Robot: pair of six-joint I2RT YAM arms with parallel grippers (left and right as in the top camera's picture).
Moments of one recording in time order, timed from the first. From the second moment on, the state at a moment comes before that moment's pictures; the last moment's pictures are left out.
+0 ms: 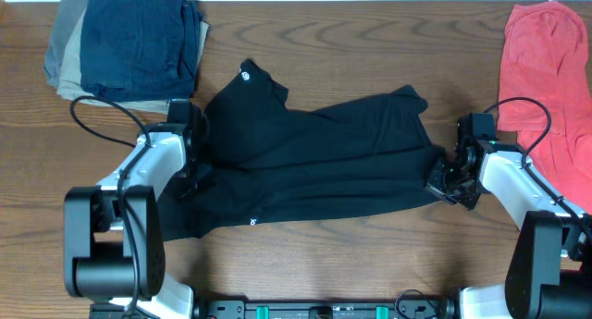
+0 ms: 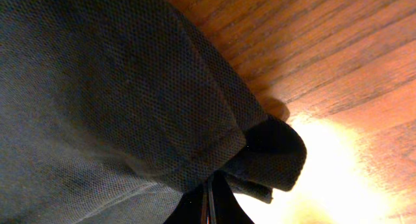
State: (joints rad) left arm -0.01 1.73 0.94 -0.82 -0.23 -0.83; right arm -0.07 1.62 0.82 -0.73 -0.07 0.52
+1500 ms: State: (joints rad) left arm -0.02 1.51 0.94 -0.89 0.20 -0.23; right arm -0.07 1.62 1.11 -1.01 -0.23 0.29
